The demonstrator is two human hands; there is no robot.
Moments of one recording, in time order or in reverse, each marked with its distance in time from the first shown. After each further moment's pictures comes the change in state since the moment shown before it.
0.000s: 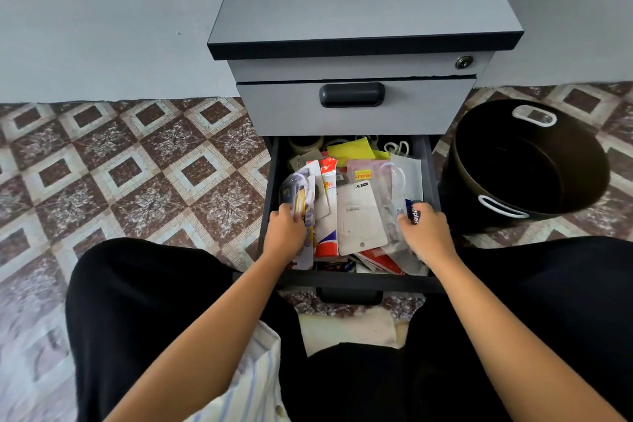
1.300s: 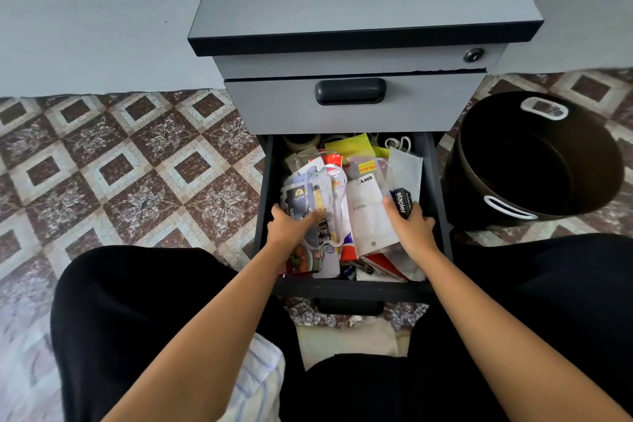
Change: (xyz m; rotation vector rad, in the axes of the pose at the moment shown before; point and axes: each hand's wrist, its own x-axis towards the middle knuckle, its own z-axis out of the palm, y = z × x) left_hand 0.029 0.006 0.011 -0.252 -0.130 -0.288; right_hand 0.030 -0.004 0.030 0.279 -0.155 0.230
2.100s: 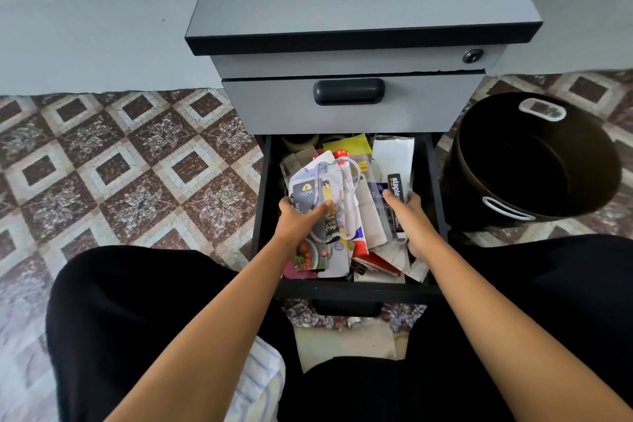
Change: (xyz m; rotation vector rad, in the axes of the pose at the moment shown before) left_hand -0.004 0.011 0.008 -0.230 -0.071 0.101; right_hand 0.001 -0.017 -0.009 0.397 -0.175 -0.056
